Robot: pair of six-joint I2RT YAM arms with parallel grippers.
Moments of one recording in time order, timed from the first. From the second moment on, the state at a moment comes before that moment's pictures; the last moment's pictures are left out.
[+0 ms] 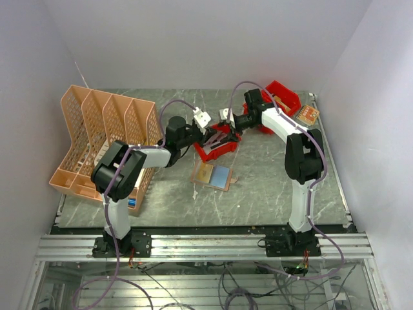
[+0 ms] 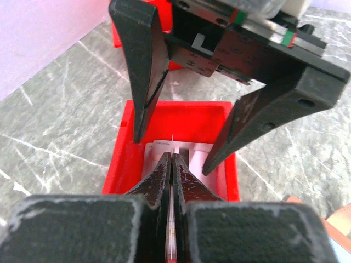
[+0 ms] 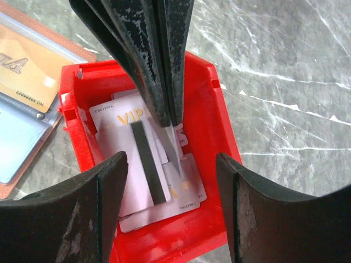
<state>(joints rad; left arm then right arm) -0.55 1.90 0.99 0.79 0.50 0.17 0.29 2.13 1.70 -0.69 -0.99 -1.43</state>
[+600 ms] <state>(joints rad) -0.47 1.56 0.94 0.68 0.39 -0.47 0.20 1.76 1.56 -0.59 -1.16 -0.65</state>
